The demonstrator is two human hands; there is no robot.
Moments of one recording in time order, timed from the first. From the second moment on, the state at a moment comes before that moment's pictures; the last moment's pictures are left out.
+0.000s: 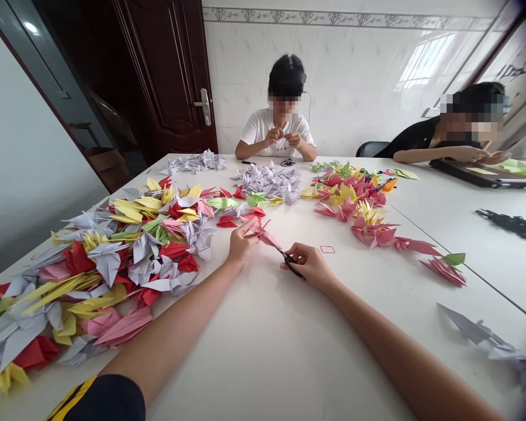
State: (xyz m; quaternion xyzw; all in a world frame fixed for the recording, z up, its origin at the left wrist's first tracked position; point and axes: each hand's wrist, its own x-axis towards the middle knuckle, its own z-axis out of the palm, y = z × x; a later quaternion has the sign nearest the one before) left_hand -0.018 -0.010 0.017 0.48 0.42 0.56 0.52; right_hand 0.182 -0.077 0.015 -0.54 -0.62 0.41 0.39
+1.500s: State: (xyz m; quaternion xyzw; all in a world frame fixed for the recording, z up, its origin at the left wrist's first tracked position) left_hand -0.018 -0.008 0.016 0.49 0.42 0.57 0.51; right_hand 0.184 -0.075 0.010 -0.53 -0.61 0.42 0.41
